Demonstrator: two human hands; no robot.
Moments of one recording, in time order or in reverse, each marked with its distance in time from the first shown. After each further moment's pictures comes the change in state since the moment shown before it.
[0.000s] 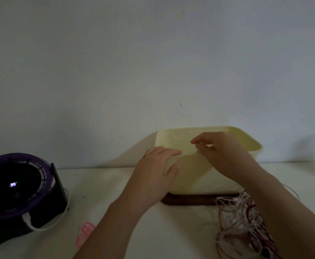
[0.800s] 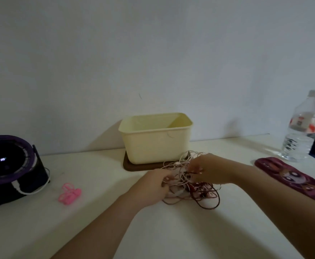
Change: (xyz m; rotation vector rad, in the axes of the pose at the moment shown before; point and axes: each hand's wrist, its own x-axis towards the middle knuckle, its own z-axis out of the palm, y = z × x) left_hand -0.070 0.076 0.075 -0.070 -0.420 0.009; right_hand -0.126 0.038 -0.081 -0.386 -0.712 0.099
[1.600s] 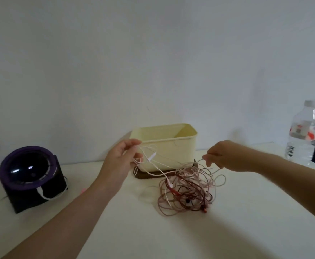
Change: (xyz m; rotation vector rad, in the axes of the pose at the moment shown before) left_hand -0.048 0.016 -0.099 -0.916 0.602 -0.153; right_hand -0.031 0.002 -0.047 0.106 0.223 0.045
